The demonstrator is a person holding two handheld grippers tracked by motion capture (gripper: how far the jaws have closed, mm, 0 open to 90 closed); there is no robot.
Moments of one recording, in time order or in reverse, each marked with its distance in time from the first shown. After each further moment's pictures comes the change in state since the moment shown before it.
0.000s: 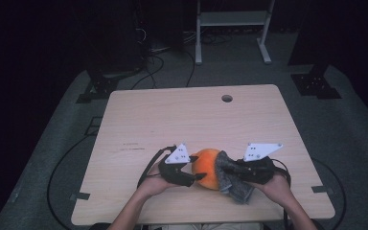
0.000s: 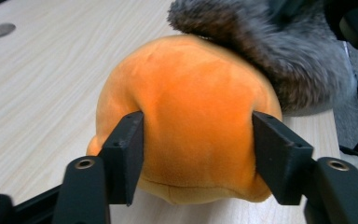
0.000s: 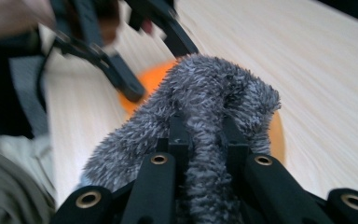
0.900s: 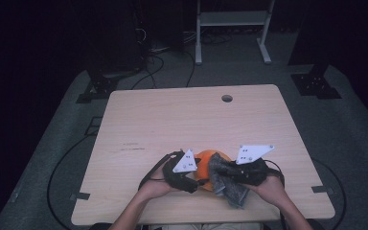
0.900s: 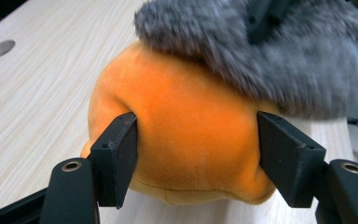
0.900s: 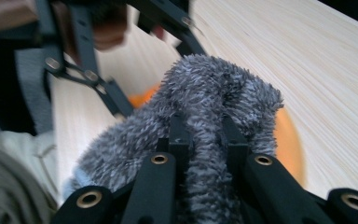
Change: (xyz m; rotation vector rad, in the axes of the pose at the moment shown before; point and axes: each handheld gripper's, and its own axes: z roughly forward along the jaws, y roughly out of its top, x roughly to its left) left arm -0.013 0.003 0.005 0.100 0.036 0.133; right arm 0.006 0.004 0.013 0.031 0.002 -0.040
